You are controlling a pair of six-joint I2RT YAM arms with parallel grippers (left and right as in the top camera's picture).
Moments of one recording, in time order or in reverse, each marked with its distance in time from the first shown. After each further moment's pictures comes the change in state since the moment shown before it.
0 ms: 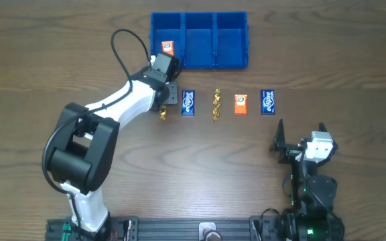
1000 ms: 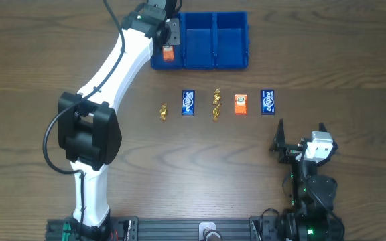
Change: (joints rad) left arm 0.067 0.201 0.750 -0.338 -0.045 0.056; right arm 0.000 0.000 0.000 0.000 0.000 0.000
